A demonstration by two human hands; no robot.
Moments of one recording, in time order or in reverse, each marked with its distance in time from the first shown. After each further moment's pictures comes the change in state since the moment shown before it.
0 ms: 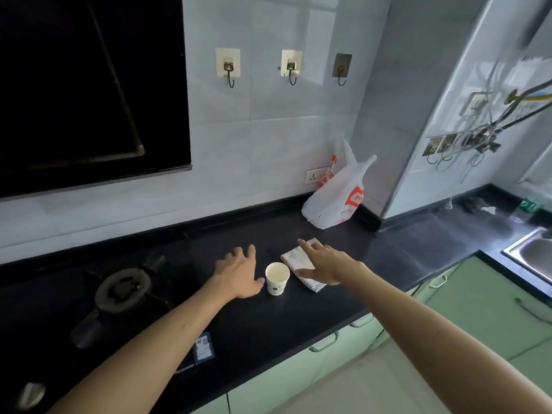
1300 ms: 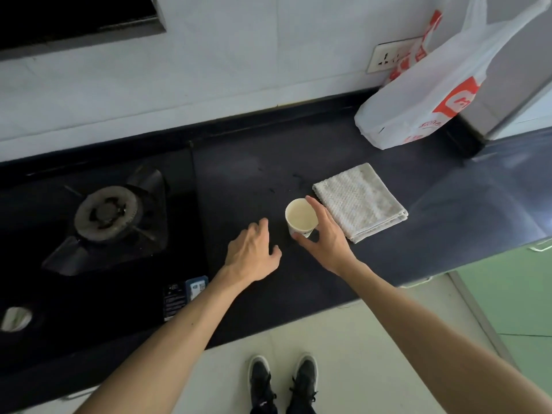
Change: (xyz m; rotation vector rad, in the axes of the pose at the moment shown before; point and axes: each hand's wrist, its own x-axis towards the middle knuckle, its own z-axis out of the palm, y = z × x) left_hand 0.075 0.010 0.147 -0.301 -0.011 -0.189; right_hand 0.133 0.010 0.193 0.799 0.350 -0.220
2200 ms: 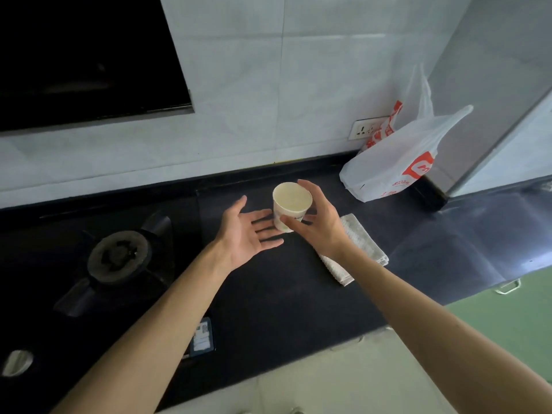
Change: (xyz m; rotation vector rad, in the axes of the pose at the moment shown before) left_hand 0.027 0.008 -0.132 -1.908 -0.341 -0.255; right_hand 0.067 -0.117 -0.082 0.240 0.090 -0.098
